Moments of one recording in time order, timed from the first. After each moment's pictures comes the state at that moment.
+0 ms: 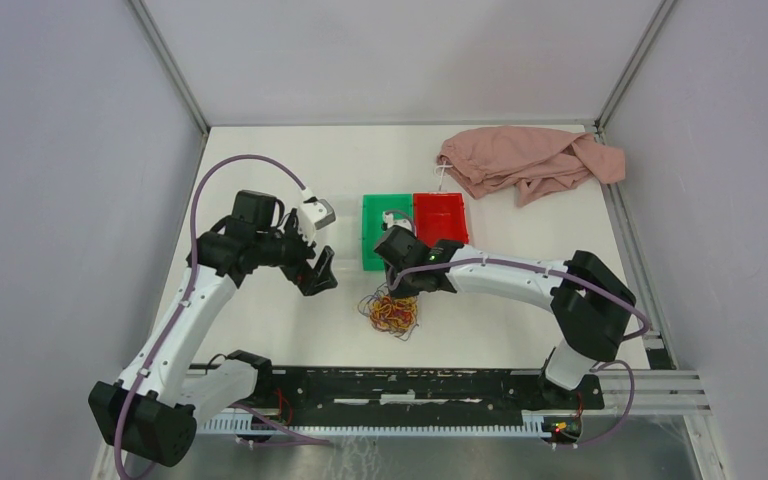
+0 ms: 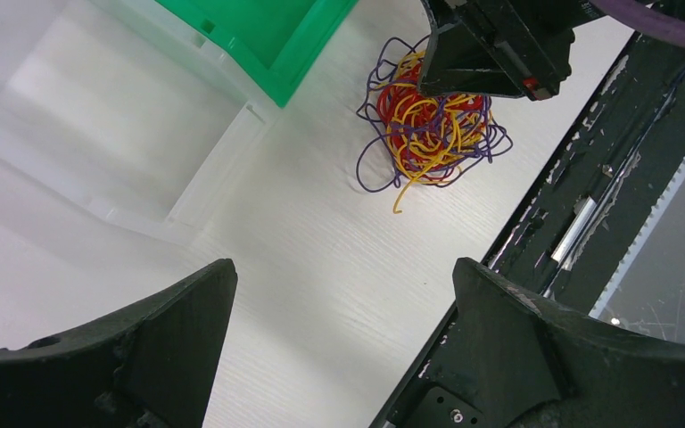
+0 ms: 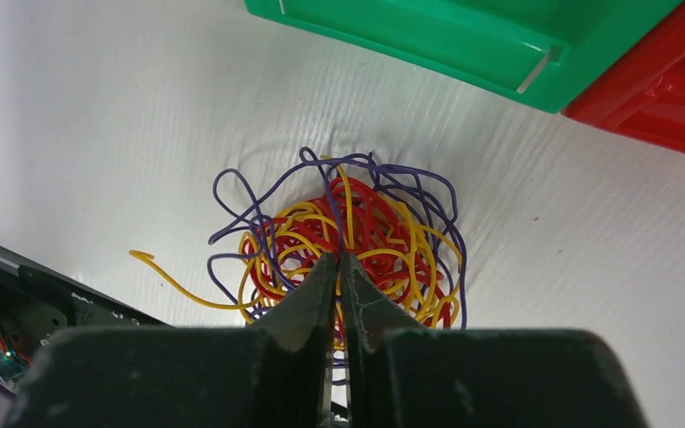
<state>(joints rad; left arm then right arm) -0.29 1.02 0.99 -0.89 0.58 0.41 1.01 1.67 1.13 -0.49 0.14 0.73</state>
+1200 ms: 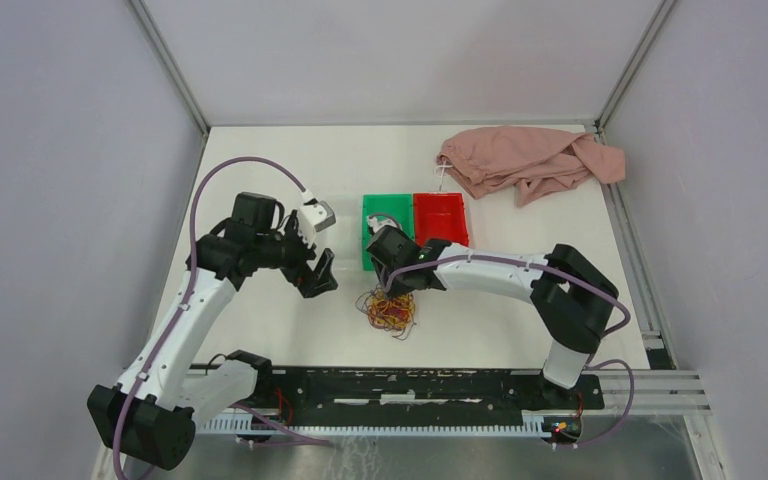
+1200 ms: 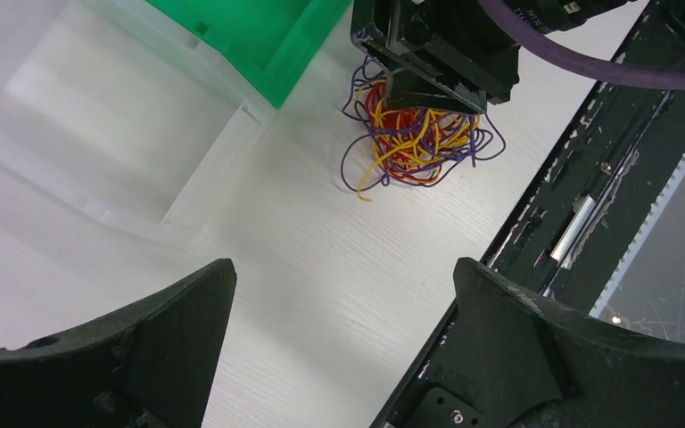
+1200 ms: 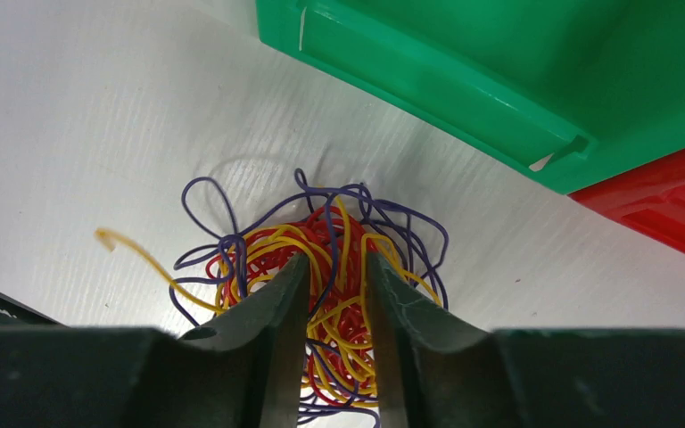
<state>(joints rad) -0.30 1.00 0.98 -0.89 0.58 0.41 1.00 1.75 1.16 -0.44 0.16 0.55</state>
